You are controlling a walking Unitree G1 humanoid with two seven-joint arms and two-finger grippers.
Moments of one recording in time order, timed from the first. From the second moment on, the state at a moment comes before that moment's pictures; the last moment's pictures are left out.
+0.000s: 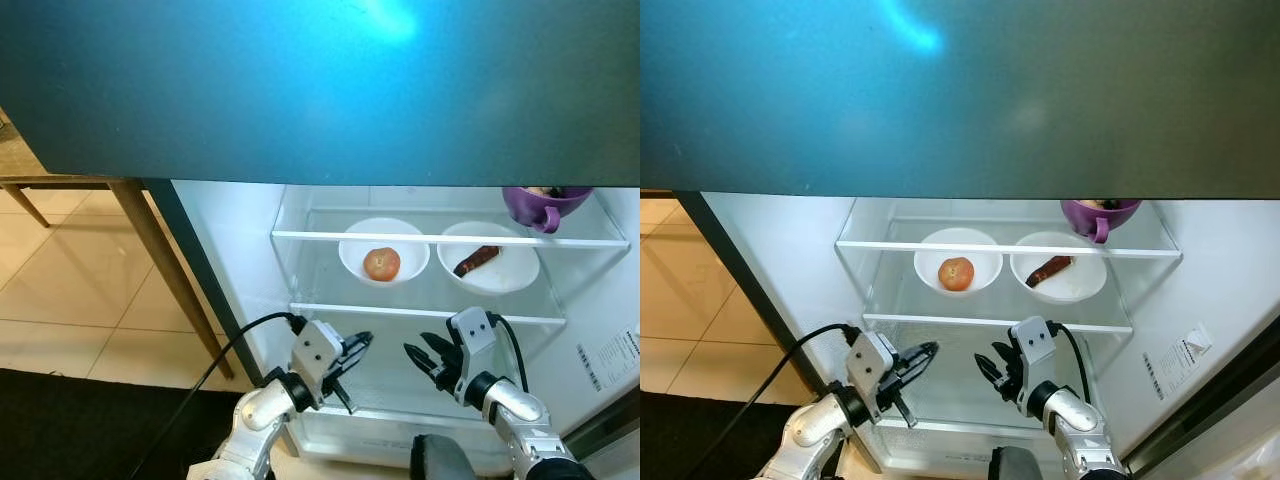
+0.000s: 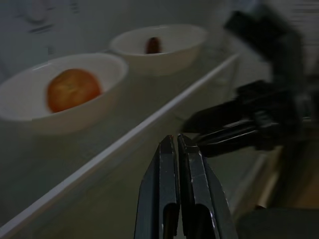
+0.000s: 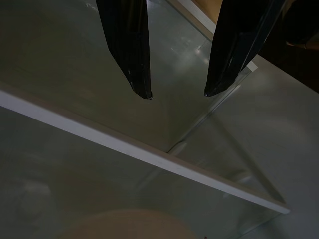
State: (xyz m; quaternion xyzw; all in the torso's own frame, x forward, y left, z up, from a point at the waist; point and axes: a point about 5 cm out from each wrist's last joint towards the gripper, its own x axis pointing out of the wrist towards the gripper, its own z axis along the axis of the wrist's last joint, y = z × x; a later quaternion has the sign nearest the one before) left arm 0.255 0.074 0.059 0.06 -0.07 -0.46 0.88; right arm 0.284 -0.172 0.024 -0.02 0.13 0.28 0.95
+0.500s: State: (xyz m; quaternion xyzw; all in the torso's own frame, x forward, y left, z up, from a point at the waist) left arm 0.249 0.057 0.083 0.01 -0.10 -0.53 0.84; right arm 0.284 -0.170 0.025 -0.01 0.13 0.29 0.95
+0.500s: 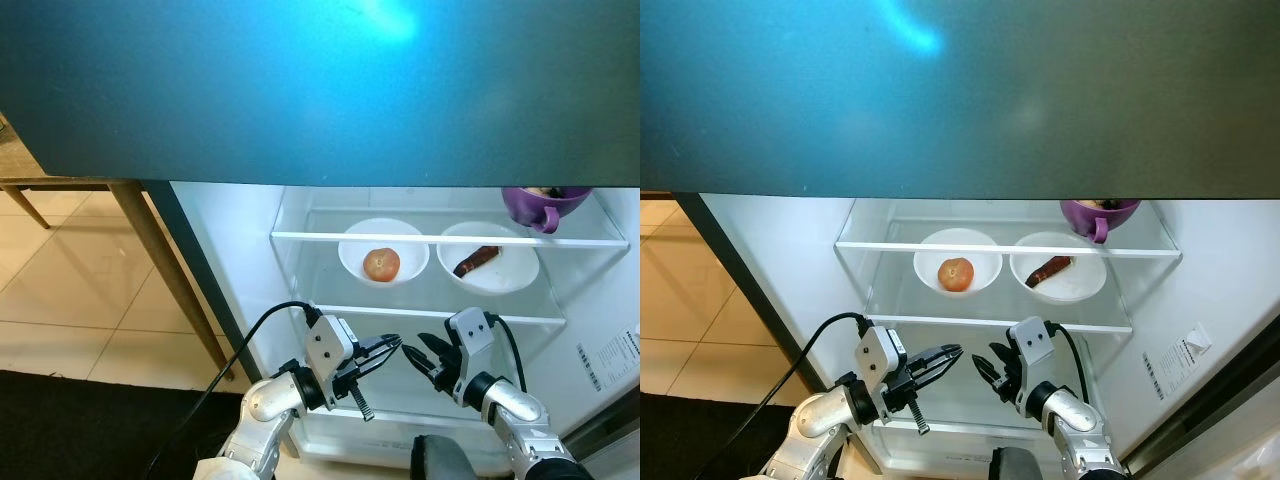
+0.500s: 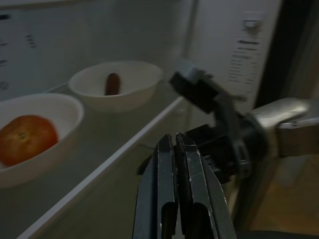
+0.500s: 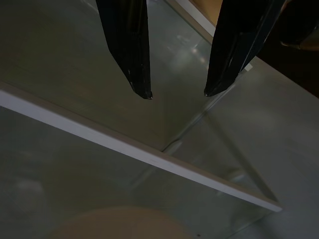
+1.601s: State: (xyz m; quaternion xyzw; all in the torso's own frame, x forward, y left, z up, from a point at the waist) left arm 0.245 0.051 0.084 0.01 -0.08 -0.54 0.84; right arm 0.287 -0.167 0.029 -0.01 0.12 0.29 0.95
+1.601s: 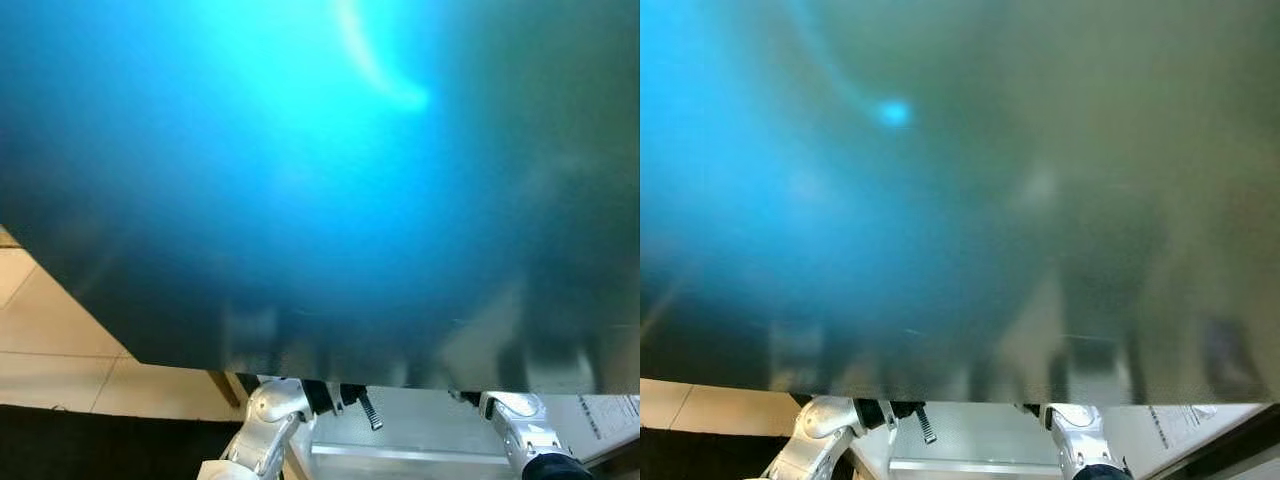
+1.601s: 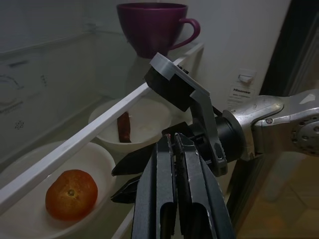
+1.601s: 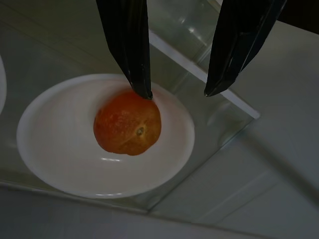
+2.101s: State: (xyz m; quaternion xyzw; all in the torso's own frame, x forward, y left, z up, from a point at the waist) left arm 0.245 0.054 0.075 0.03 -0.06 -0.53 0.84; right arm 0.287 -0.168 0.028 -0.01 0.12 0.29 0.95
